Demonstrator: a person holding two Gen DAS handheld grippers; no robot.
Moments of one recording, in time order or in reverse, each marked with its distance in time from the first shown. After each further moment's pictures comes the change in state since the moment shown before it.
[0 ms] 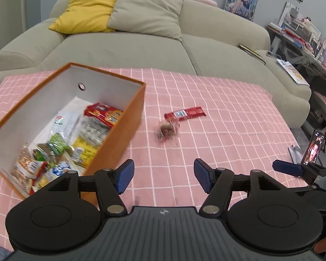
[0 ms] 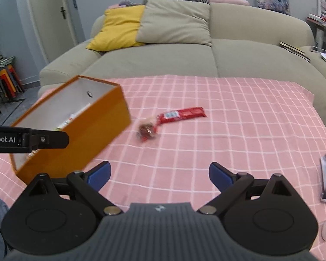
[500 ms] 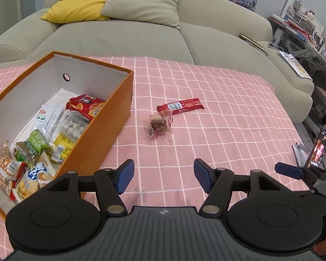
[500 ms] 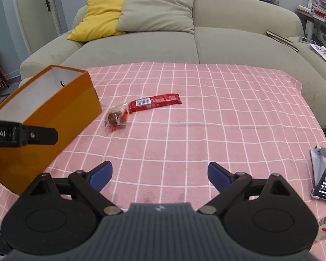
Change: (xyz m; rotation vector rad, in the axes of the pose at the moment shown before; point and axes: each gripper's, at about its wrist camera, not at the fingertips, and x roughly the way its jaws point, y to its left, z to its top) left arm 0.043 -0.015 0.009 -0.011 0.053 -0.001; right arm 0.035 -0.030 -0.003 0.006 0.053 -0.067
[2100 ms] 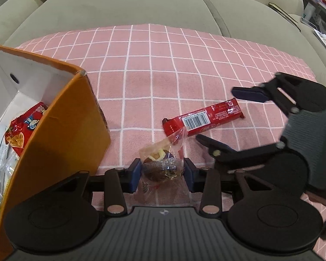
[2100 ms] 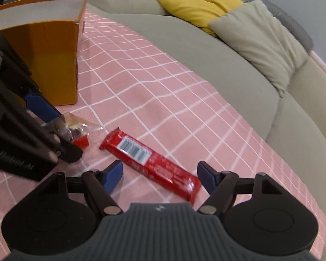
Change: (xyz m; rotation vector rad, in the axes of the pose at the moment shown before) left arm 0.171 -0.004 0.072 -0.009 0.203 0.090; right arm 0.210 0.014 0.106 -0.756 -0.029 0.201
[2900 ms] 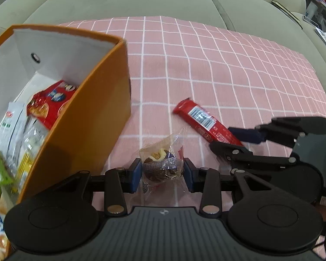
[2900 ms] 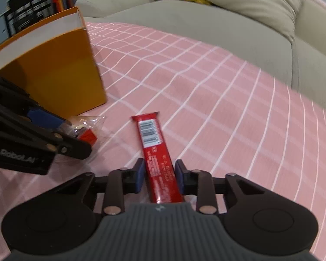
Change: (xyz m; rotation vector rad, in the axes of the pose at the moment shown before) left arm -0.026 0.017 -0.029 -0.016 0.028 0.010; right arm -0.030 0.024 -0.021 0.362 0.101 0.141
